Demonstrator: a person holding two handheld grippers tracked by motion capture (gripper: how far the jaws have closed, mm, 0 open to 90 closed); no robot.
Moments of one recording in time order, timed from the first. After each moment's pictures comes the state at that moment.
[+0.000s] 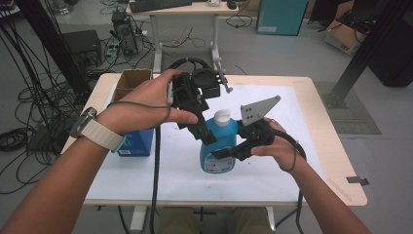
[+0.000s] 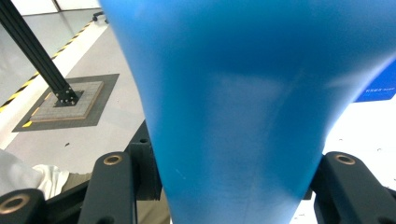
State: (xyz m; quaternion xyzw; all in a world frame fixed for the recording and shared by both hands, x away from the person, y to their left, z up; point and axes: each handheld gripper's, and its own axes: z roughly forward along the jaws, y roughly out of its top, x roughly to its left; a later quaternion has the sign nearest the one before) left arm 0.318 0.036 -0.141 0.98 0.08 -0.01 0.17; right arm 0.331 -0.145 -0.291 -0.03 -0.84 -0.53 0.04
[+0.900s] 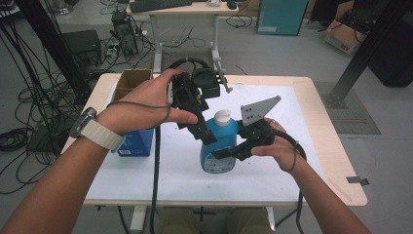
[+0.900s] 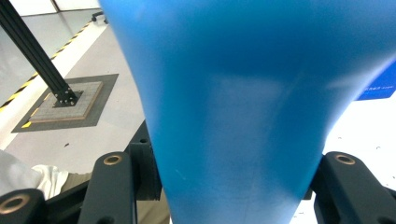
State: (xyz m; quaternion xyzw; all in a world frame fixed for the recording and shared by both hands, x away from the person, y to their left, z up) left arm 0.318 0.037 -0.140 0.98 0.09 -0.01 0.17; right arm 0.331 -0.145 -0.292 -0.04 -0.84 -0.53 0.04
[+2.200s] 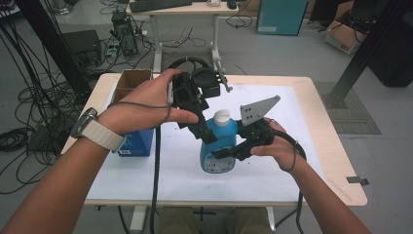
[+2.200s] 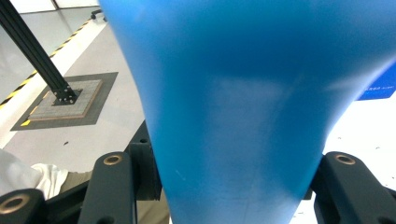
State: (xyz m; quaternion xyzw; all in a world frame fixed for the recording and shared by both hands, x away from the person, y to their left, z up) left arm 0.319 0.036 -0.141 0.98 0.09 0.00 0.18; right arm 0.331 -0.144 -0.291 -0.04 -0.85 -0.53 0.04
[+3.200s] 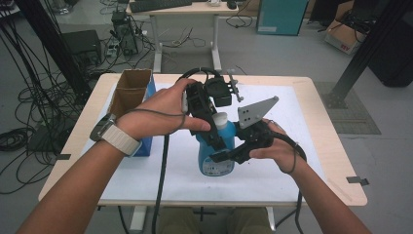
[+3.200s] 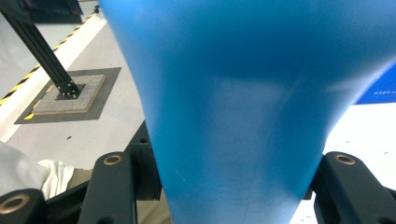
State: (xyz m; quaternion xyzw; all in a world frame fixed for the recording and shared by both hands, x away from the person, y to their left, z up) left arm 0.320 0.014 -0.163 0.98 0.08 -0.02 0.17; right arm 0.321 -0.139 -0.284 -0.02 -0.85 -0.52 0.04
